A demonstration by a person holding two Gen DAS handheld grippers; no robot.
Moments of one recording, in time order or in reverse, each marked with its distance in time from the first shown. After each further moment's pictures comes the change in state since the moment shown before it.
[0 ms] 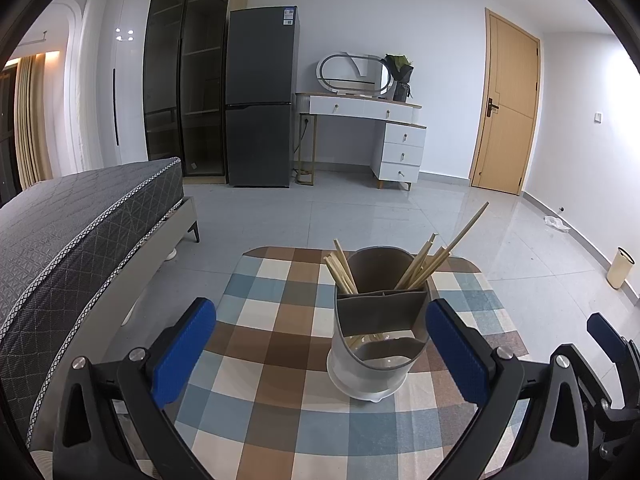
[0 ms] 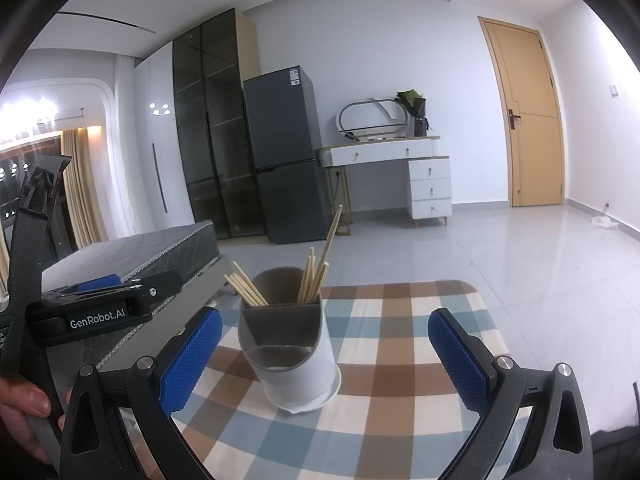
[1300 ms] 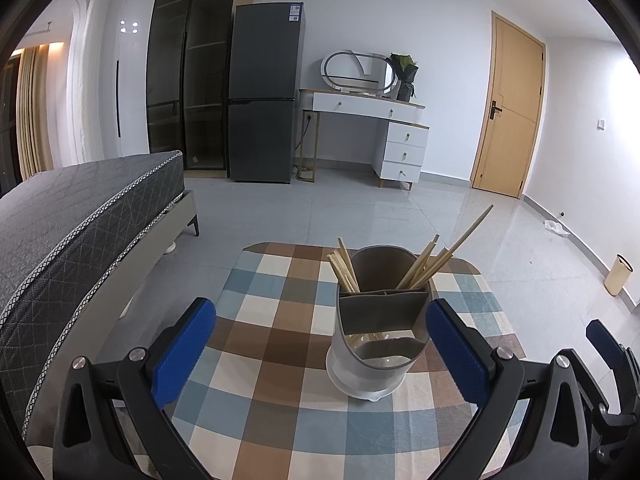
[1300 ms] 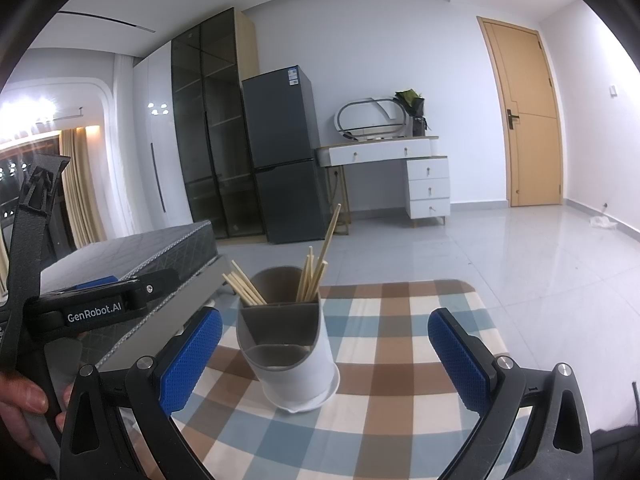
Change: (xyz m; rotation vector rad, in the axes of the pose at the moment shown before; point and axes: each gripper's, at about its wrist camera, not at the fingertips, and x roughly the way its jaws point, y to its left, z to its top) left arm 0.000 0.004 0.001 -0.029 0.014 -0.003; right arm 0.000 0.000 -0.002 -0.002 0.001 -0.003
